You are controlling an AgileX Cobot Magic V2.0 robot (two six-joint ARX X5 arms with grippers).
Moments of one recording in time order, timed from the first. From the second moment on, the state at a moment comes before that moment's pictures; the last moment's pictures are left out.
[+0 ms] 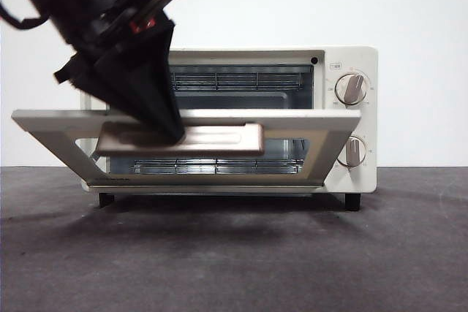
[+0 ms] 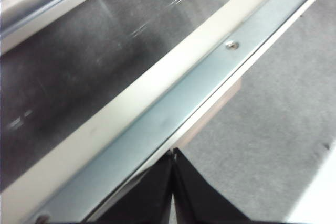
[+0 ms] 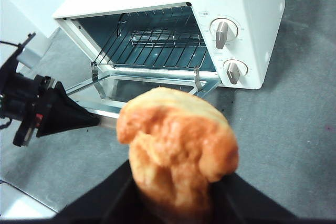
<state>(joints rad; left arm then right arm) -0.73 1.33 0.92 -0.50 0.17 -0.08 0.28 0.36 0.81 -0.90 -0.34 0.33</state>
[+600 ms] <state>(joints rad) -0.80 1.32 0.77 -0.38 0.08 -0.18 0.28 0.36 0.81 -0.90 -0.34 0.33</state>
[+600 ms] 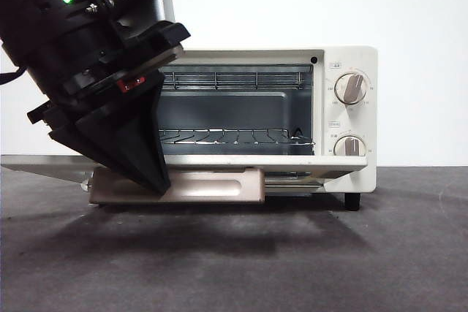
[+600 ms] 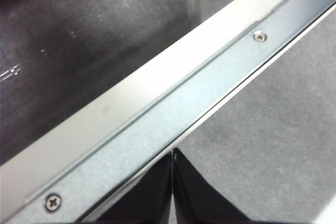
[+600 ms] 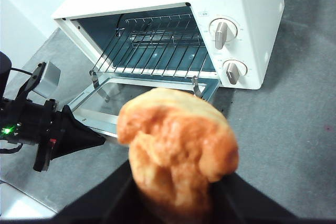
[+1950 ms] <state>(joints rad) -0.80 0.60 0.89 -0.84 -0.09 -0.24 0.52 0.88 0.81 -0.42 -0.47 0.44</state>
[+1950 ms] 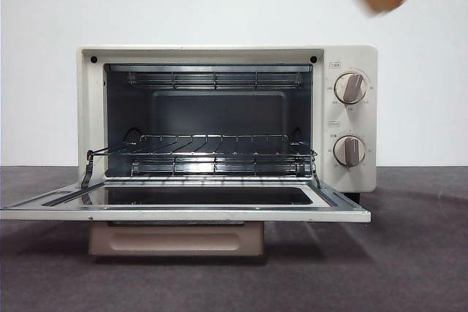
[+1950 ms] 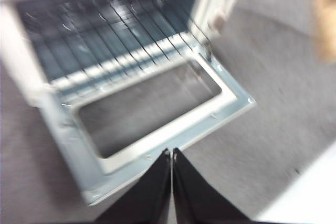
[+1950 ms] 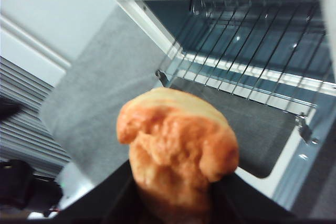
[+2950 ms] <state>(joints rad) -0.80 0.51 0.98 -0.96 -0.21 -0.25 0.65 1.55 0.97 0.07 -0.04 0.64</state>
